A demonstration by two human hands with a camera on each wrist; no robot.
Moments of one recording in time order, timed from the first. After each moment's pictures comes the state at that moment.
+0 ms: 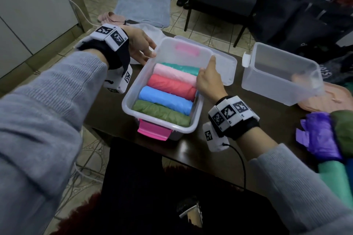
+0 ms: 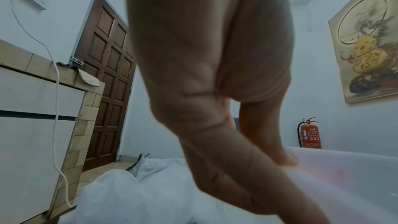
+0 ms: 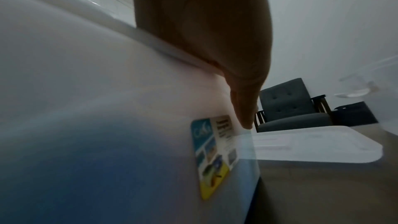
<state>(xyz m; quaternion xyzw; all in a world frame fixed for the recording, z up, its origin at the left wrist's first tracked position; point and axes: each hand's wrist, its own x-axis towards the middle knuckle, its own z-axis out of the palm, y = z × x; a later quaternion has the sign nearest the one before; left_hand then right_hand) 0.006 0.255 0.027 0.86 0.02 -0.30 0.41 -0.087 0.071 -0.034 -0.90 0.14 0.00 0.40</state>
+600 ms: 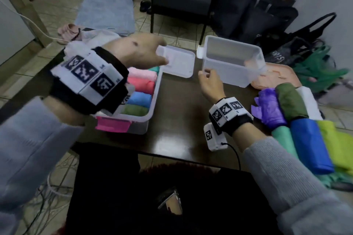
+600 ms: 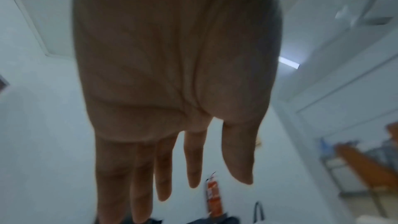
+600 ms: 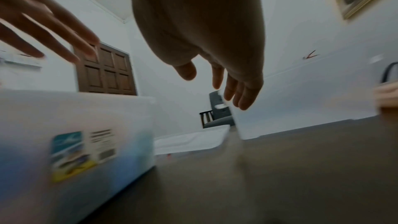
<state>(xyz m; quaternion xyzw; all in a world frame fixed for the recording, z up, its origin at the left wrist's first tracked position) -0.108 0.160 0.075 0.95 -0.27 -0.09 0.14 -0.146 -0.035 -0.048 -0.87 0.26 -0.08 0.41</state>
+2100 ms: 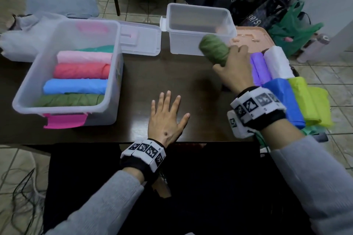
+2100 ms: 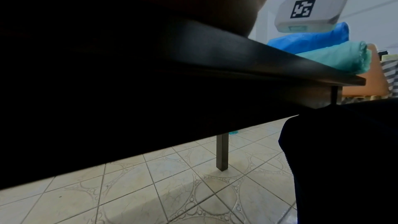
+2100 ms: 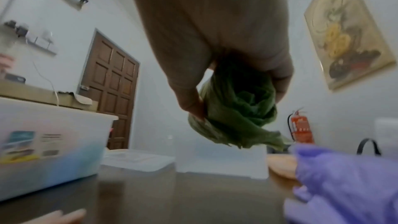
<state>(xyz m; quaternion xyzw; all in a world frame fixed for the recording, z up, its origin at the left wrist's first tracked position) -0.233 0.066 -0.149 0.94 -0.32 -0.07 0.13 -0.238 -0.124 -0.037 -0.93 0.33 -0.13 0.11</state>
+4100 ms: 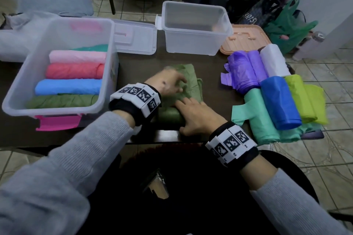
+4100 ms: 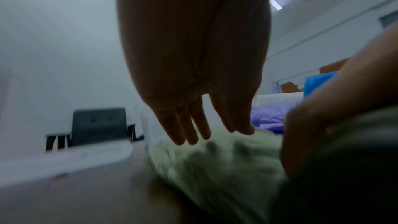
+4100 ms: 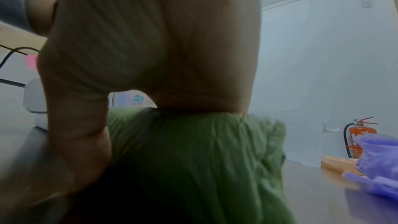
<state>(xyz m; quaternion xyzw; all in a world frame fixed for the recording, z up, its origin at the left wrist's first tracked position) -0.145 0.022 -0.073 0.87 -0.43 -0.19 0.15 -0.278 -0.045 -0.079 -0.98 0.02 0.19 0.08</state>
